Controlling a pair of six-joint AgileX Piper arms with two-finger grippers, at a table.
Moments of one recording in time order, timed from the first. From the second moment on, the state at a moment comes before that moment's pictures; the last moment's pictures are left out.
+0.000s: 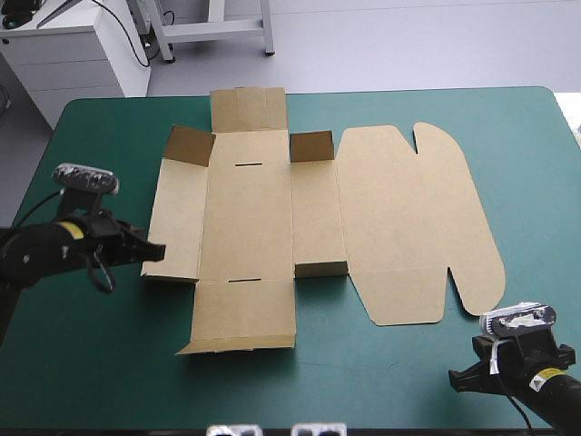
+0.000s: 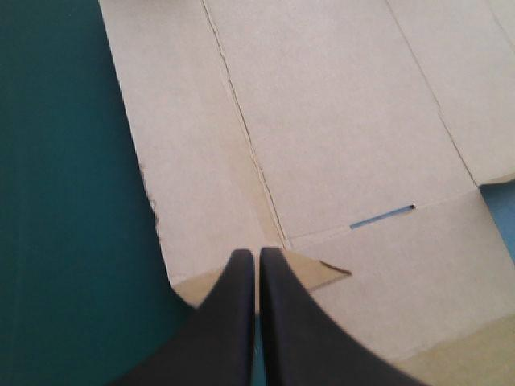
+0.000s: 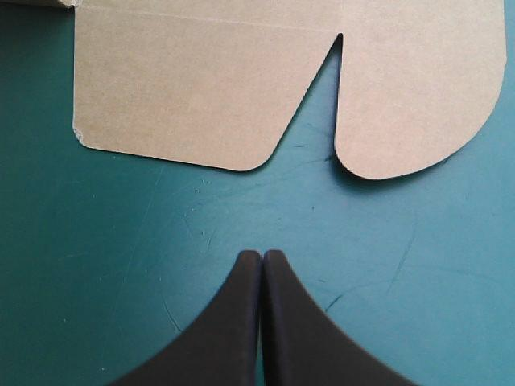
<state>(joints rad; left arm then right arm) -0.14 1.05 -1.15 -0.18 1.06 0.19 0.01 0.41 -0.47 0.22 0.95 -0.24</state>
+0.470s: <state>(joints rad) -0.06 1.47 -1.44 -0.30 1.18 0.30 0.01 0.41 -0.47 0.22 0.95 -0.24</state>
